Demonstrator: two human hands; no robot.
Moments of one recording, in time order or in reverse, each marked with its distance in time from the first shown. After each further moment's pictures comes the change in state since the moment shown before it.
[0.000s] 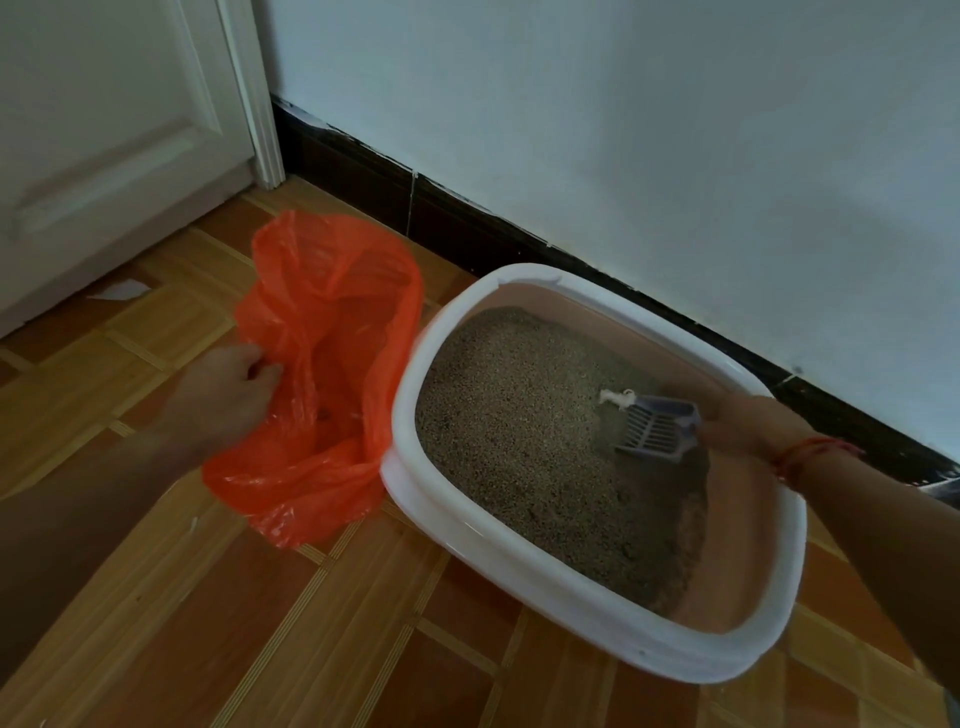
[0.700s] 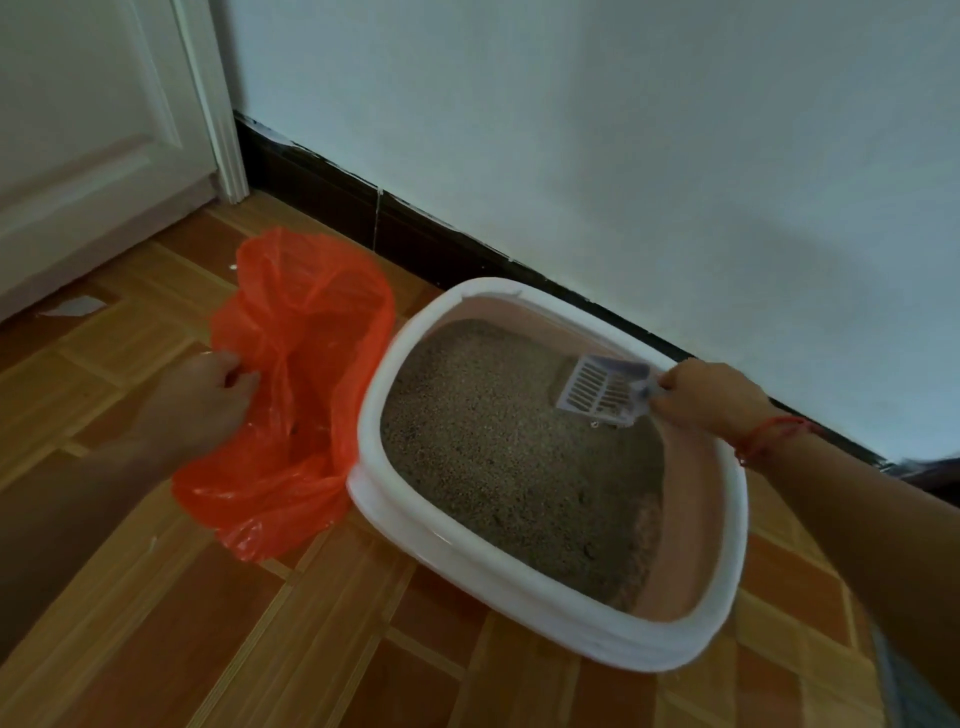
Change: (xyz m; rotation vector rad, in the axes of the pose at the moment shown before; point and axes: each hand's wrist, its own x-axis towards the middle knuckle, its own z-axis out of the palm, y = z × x) left_hand 0.002 0.011 0.000 0.018 0.018 0.023; right_hand -0.023 -0.009 -0.038 -0.094 0.184 -0.103
